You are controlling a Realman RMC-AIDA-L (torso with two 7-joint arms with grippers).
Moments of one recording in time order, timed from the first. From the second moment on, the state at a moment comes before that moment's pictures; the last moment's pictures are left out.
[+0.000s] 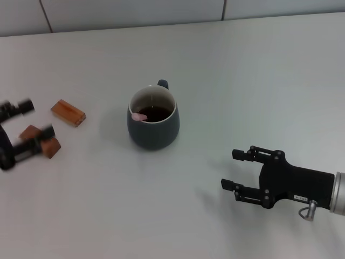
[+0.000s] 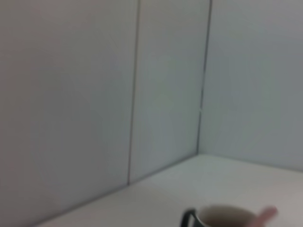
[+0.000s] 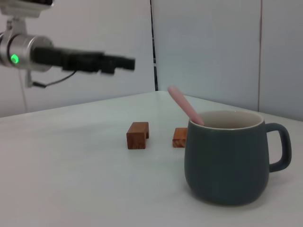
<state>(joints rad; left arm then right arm) -0.27 -1.92 0.71 0.49 1.61 1.65 -0.98 0.39 2.08 -0.71 -0.26 -1.89 -1.45 0.71</state>
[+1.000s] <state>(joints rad) -0.21 -1.99 0.70 0.43 1.87 1.60 -0.80 0.38 2.08 -0.71 -0.26 -1.89 -1.45 0.72</state>
